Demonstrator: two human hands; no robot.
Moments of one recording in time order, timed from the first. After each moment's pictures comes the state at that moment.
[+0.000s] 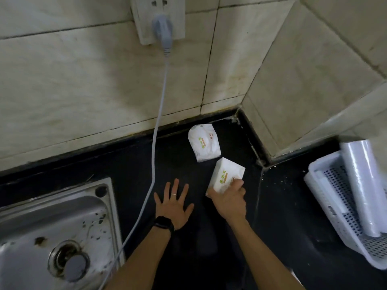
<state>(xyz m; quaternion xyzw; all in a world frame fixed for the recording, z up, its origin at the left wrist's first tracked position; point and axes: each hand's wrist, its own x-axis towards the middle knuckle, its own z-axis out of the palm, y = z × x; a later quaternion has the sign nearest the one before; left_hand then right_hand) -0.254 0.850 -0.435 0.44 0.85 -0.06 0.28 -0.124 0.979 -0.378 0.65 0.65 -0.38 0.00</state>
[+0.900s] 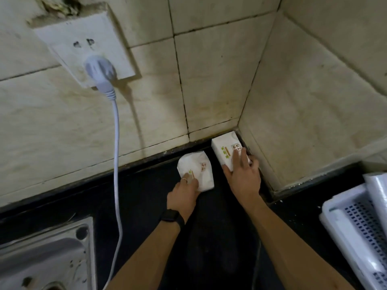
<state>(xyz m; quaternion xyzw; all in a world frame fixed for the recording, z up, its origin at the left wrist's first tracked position) -0.286 1.020 -0.392 0.43 0.87 0.01 0.23 -0.167 1.179 -0.412 0.48 0.87 -0.09 -0.01</state>
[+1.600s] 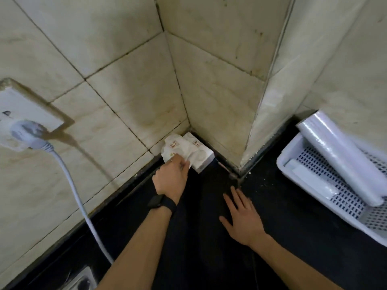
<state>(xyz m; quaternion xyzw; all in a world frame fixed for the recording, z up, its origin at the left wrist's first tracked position) -0.263 1.087 -0.311 0.50 0.85 0.15 0.07 -0.032 1.058 -0.445 0.48 0.85 -0.22 0.06</state>
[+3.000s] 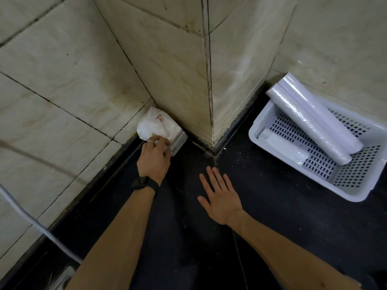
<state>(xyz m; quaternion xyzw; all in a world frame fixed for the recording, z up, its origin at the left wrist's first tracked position) -0.249 1.109 -0.357 0.59 0.80 0.11 0.09 -0.028 1.048 -0.467 0.48 0.86 -0.18 0.07</state>
